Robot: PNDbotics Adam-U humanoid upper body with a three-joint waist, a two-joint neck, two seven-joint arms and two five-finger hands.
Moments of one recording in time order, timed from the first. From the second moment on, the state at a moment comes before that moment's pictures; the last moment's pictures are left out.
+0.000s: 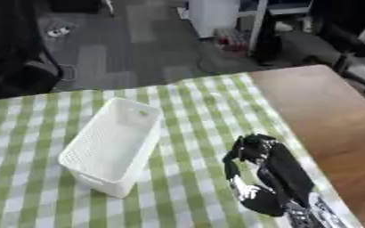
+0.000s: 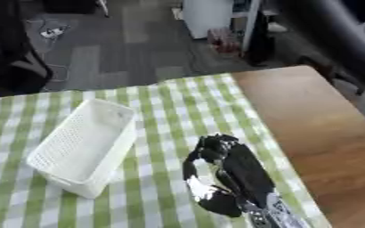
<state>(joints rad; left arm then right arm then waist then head) -0.32 1.00 -0.44 -1.56 -0.95 -0.91 -0.10 0.11 -0.28 0.18 -1.99 1.06 -0.28 -0.25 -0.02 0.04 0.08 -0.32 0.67</state>
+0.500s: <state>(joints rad) -0.35 1.06 -0.39 -1.62 -0.68 -0.87 -0.22 0.11 -0.28 0.18 -1.99 1.06 -0.28 -0.25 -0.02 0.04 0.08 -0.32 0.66</state>
